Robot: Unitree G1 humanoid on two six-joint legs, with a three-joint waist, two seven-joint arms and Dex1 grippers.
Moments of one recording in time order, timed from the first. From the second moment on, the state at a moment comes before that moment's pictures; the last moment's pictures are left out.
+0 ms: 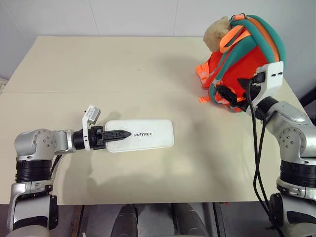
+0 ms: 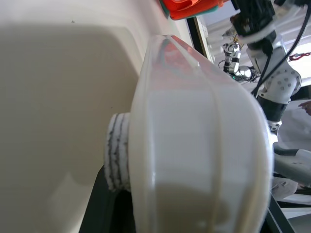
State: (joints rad) left arm -0.58 0.69 0.19 0.20 -0.82 1.38 -0.96; right arm -0.65 -0.53 -0.25 -0.07 0.46 0.71 0.36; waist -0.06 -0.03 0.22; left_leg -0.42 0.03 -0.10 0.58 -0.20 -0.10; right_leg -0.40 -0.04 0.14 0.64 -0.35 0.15
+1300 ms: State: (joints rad) left arm -0.50 0.88 0.27 0.26 -0.78 1.08 -1.04; right arm -0.89 -0.31 -0.23 0.30 0.65 0.59 0.67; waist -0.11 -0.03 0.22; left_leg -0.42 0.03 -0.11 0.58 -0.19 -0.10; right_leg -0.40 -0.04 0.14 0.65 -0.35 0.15
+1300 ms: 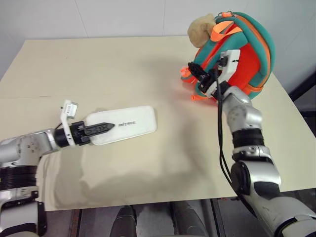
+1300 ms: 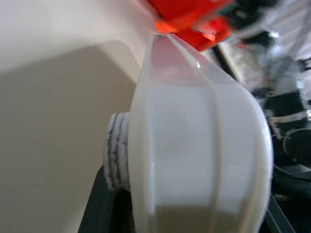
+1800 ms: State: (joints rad) left arm -0.39 0.87 0.36 0.16 -0.81 1.05 -1.08; right arm -0.43 -0.78 -0.24 -0.42 1.49 1.30 0.76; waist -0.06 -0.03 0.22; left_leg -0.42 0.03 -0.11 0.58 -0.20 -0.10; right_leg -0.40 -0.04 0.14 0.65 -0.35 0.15
